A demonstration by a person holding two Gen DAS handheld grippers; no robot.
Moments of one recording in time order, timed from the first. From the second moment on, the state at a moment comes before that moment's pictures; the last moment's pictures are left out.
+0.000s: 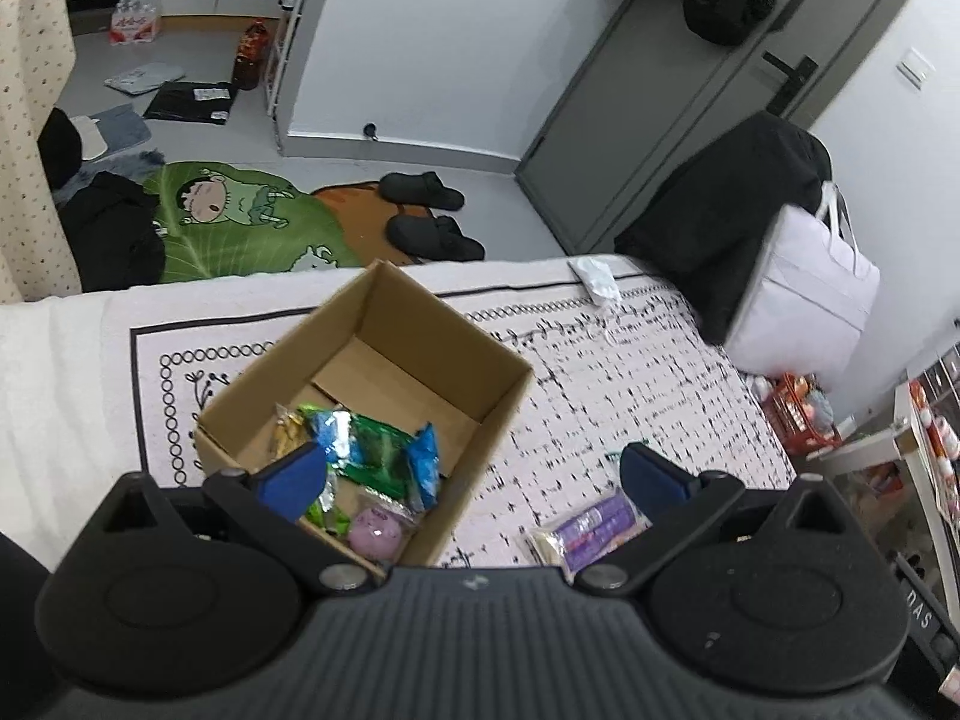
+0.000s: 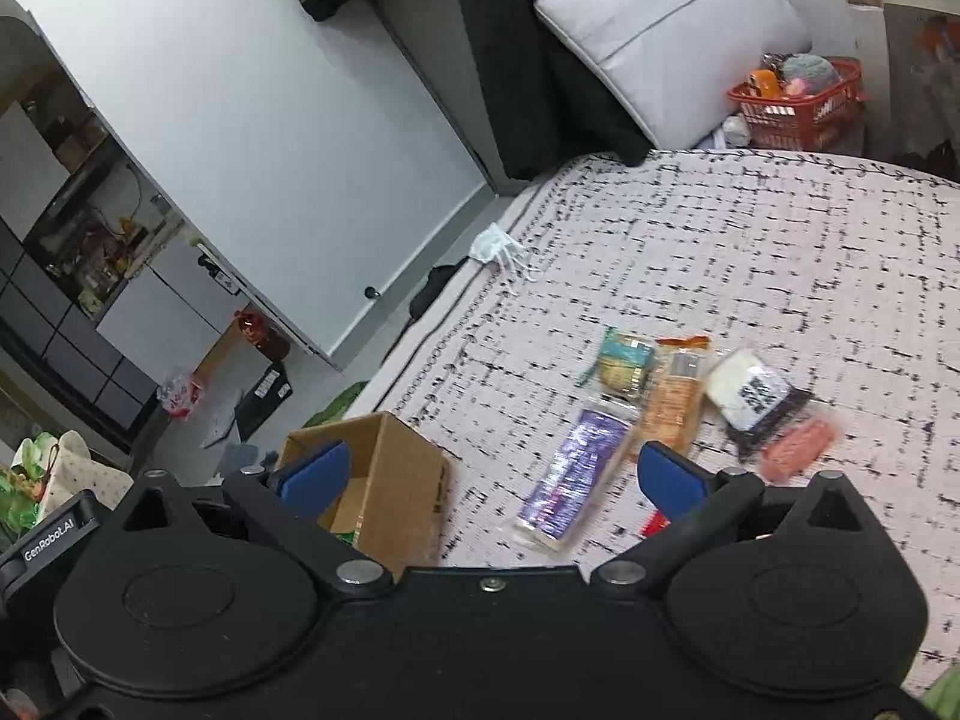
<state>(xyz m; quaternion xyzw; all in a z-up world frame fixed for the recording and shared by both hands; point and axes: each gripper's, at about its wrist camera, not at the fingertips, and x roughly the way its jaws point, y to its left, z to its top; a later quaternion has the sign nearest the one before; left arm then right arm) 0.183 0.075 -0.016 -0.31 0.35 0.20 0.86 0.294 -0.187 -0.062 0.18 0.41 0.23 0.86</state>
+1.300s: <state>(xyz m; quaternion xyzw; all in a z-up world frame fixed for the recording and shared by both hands) 0.278 -0.019 -0.078 -0.26 0.42 0.10 0.86 0.357 -0.290 -0.157 0.31 0.52 0.04 0.80</state>
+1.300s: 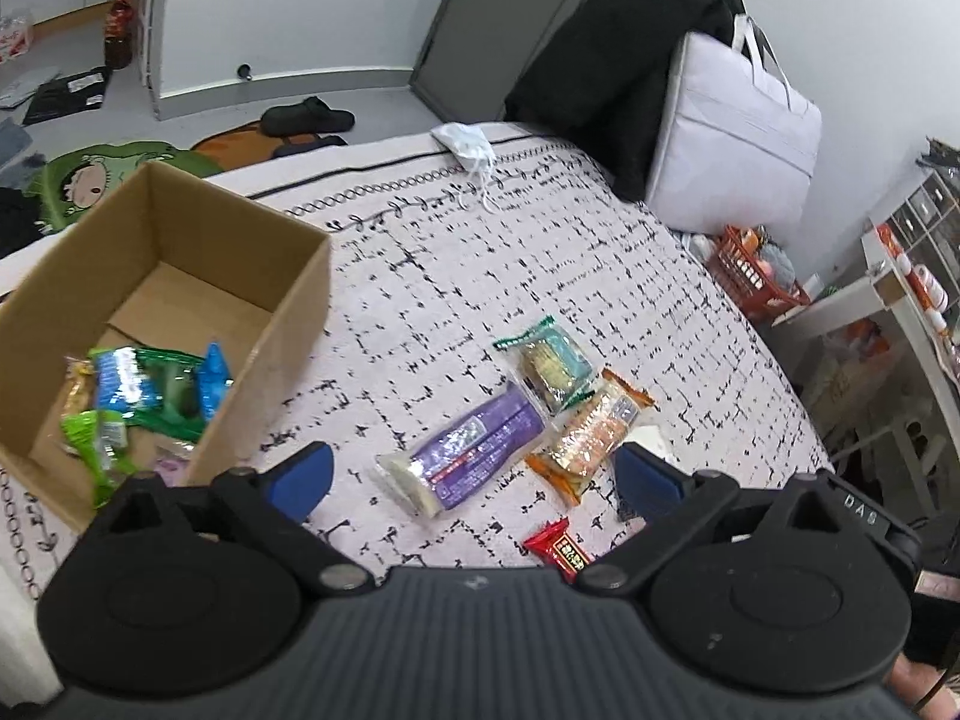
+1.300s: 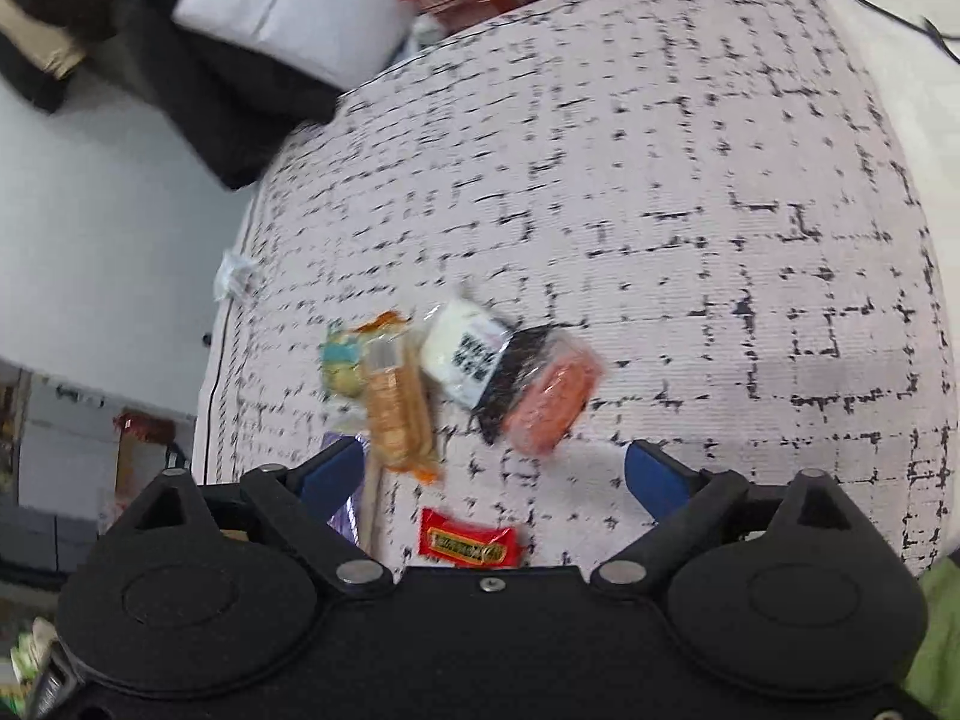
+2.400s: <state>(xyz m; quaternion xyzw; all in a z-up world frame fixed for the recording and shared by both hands) 0.366 -0.051 -0.187 -0.17 0.52 0.07 0.84 0.393 -0.278 -0.211 0.33 0.54 -0.04 0.77</state>
